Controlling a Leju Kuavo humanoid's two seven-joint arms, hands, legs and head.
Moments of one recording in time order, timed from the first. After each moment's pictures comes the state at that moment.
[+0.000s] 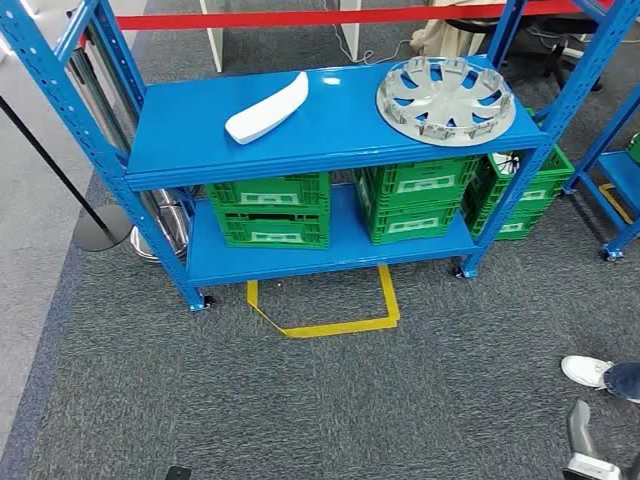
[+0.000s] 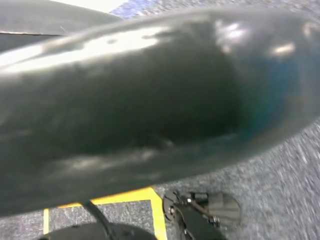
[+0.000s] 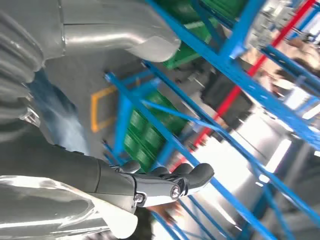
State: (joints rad) left arm -0.04 -0.17 0.83 -0.24 -0.96 0.27 -0.29; right arm 0.38 0.29 -0.62 -1.85 0.64 -0.32 -0.66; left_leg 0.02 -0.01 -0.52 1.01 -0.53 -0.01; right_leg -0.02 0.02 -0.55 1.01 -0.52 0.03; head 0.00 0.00
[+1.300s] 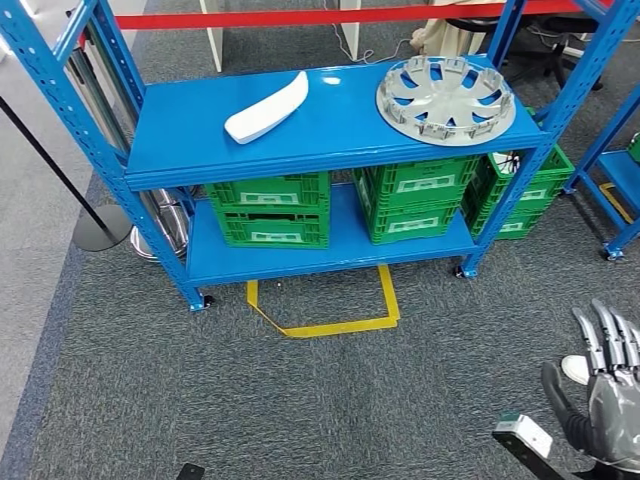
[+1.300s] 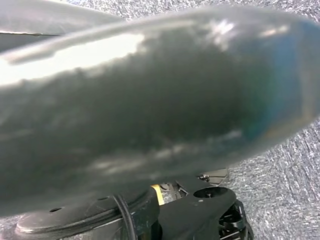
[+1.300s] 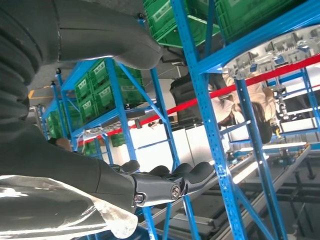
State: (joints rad) left arm -0.05 -0.16 0.85 -0.22 -1.04 0.11 -0.34; right arm 0.45 -0.27 -0.19 -1.98 1.04 -0.44 -0.09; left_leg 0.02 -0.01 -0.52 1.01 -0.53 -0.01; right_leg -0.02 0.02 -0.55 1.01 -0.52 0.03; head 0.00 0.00
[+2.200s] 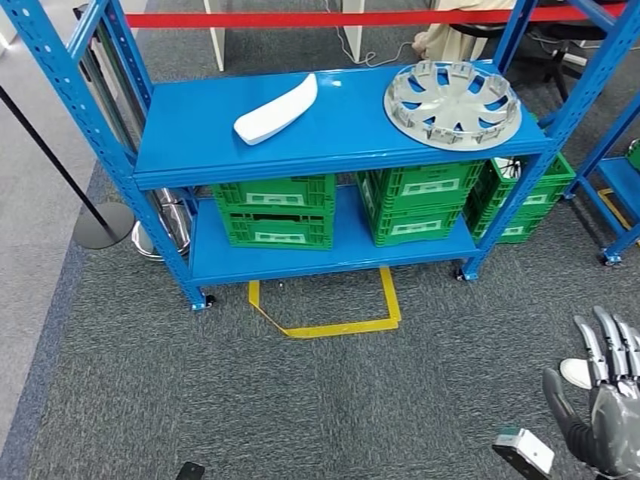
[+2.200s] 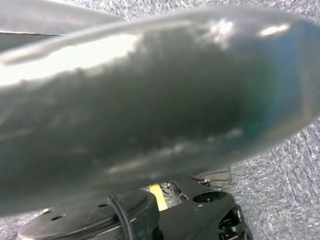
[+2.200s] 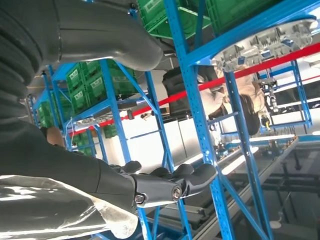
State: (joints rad) left arm -0.05 -0.16 0.85 -0.22 -1.06 0.10 -0.33; right arm 0.47 -0.27 -0.19 -1.99 1.05 -0.48 -0.11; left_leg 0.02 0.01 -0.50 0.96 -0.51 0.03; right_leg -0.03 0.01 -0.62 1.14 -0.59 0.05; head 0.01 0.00
